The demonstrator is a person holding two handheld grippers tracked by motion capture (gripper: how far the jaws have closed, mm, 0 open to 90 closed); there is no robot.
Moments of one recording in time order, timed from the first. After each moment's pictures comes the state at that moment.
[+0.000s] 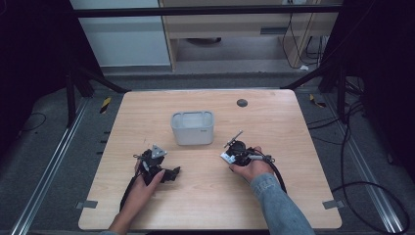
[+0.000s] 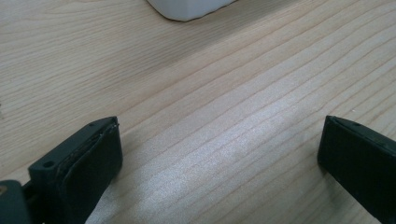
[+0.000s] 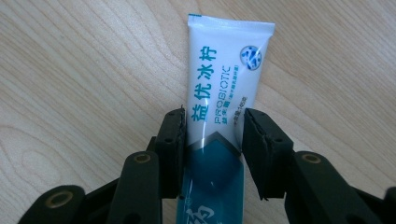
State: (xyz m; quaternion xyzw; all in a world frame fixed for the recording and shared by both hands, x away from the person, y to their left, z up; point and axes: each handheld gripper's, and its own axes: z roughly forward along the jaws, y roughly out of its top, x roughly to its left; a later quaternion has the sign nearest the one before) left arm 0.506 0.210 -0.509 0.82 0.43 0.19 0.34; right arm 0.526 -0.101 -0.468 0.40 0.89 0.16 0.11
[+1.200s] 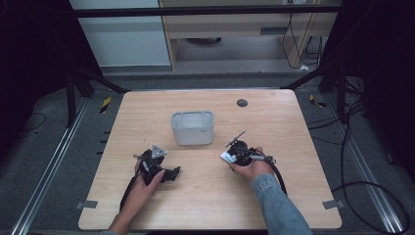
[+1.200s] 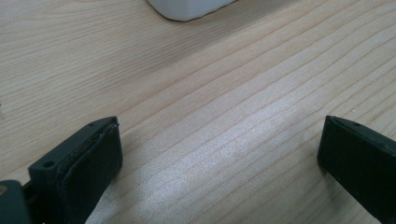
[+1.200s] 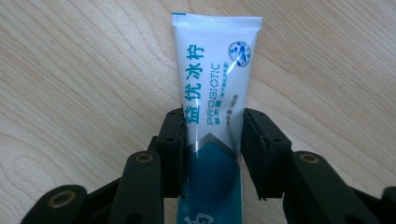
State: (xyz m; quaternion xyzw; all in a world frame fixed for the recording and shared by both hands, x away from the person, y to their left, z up) left arm 0.506 0.210 -0.509 0.82 0.43 0.19 0.34; right arm 0.527 -0.105 -0.472 0.42 0.88 0.17 0.11
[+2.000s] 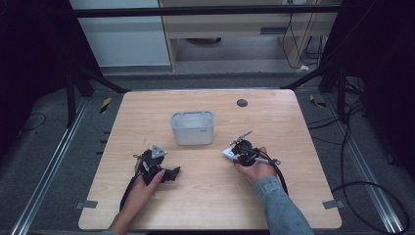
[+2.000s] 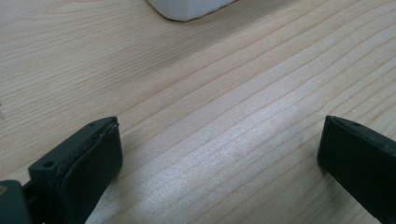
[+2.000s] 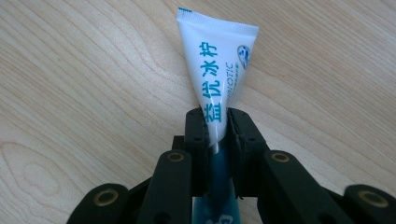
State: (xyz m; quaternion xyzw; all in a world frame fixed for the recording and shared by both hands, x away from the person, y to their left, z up) left arm 0.506 0.210 -0.509 0.82 0.43 0.19 0.34; right arm 0.523 -0.117 -0.467 0.44 0.87 0.21 0.12
